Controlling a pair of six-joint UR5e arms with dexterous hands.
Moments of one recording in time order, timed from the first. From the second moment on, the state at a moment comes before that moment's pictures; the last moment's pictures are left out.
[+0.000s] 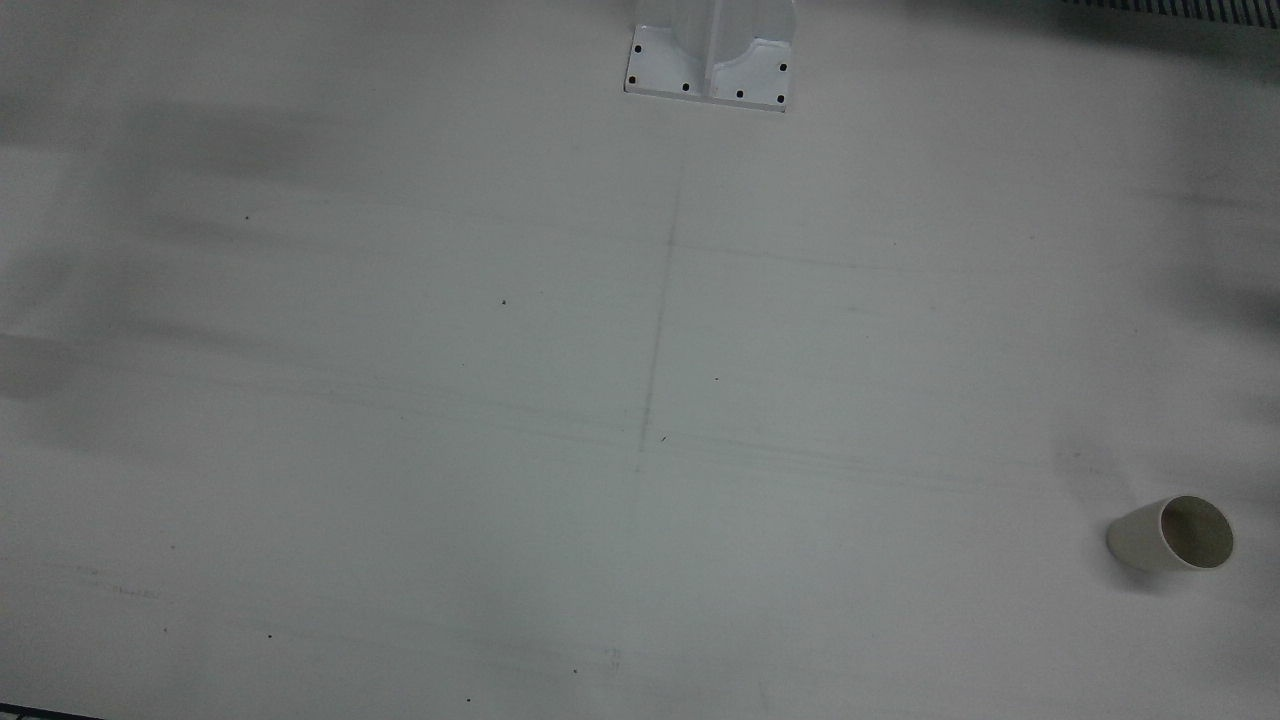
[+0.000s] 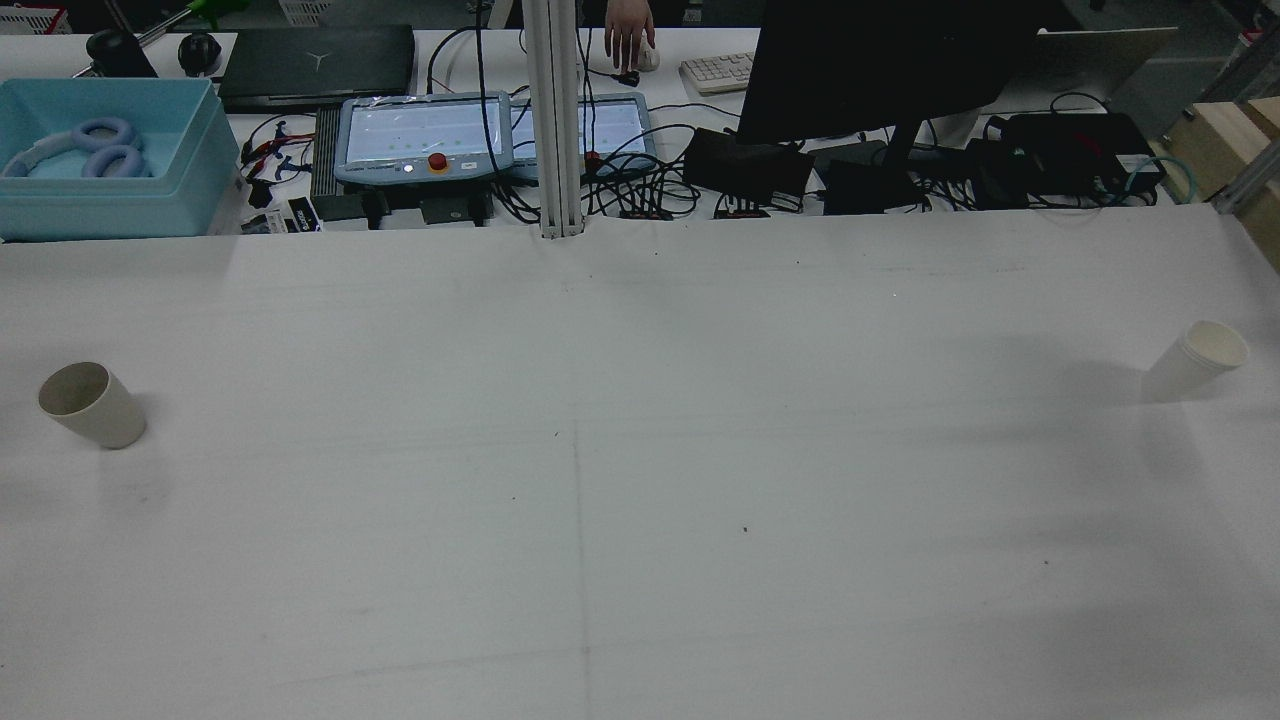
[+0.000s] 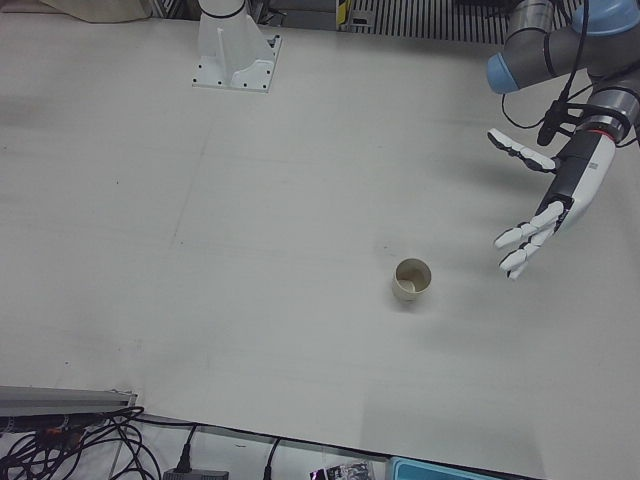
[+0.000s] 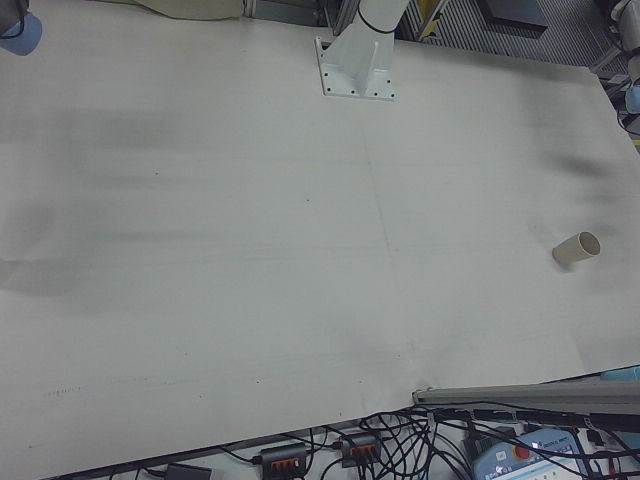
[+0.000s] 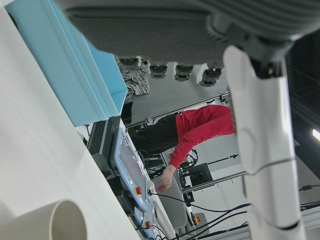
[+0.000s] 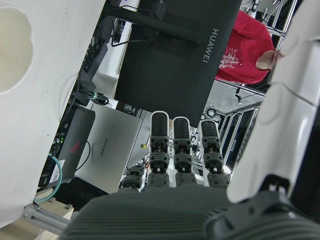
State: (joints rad) left arm -1.36 -1.44 -1.63 -0.32 1.75 0.34; right arm 1.51 -1.70 1.47 -2.94 -1.55 -0.31
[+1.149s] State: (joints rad) left arm -1.03 -1.57 -1.37 -0.40 1.46 0.48; right arm 1.46 -1.65 1.46 -2.96 -1.52 -0.32
